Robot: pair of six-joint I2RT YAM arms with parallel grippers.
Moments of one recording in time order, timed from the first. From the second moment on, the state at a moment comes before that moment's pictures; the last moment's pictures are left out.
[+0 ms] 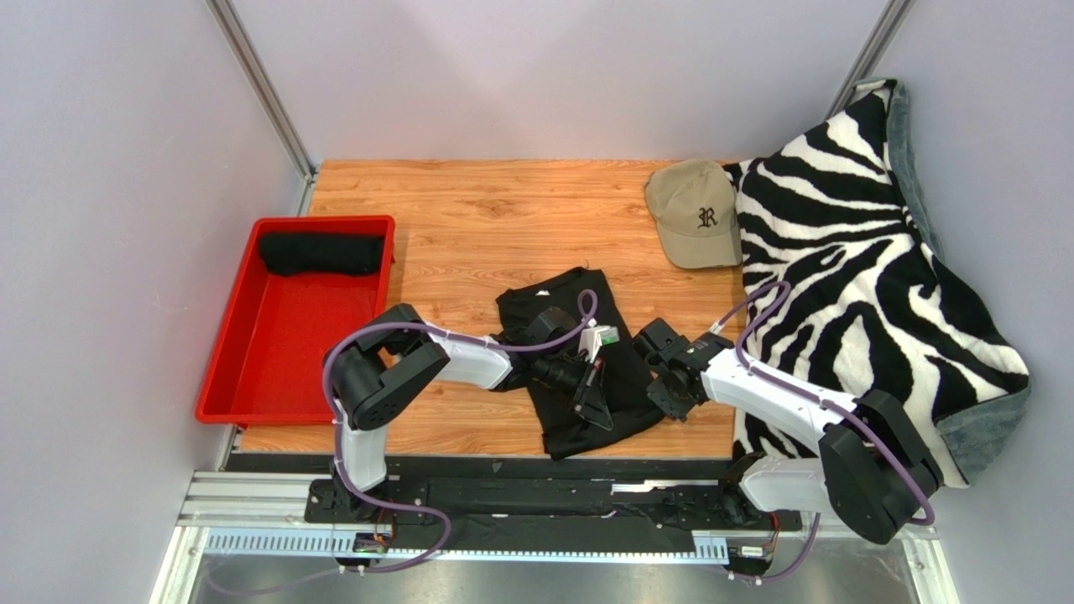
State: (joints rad) left arm -0.94 1.90 0.89 0.29 0.76 -0.64; right arm 0.65 1.26 0.65 -0.82 0.31 1.45
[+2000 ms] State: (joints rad) left arm -1.55 1.90 1.16 -0.22 -0.62 0.05; right arm 0.55 1.57 0.88 -1.01 0.22 1.29
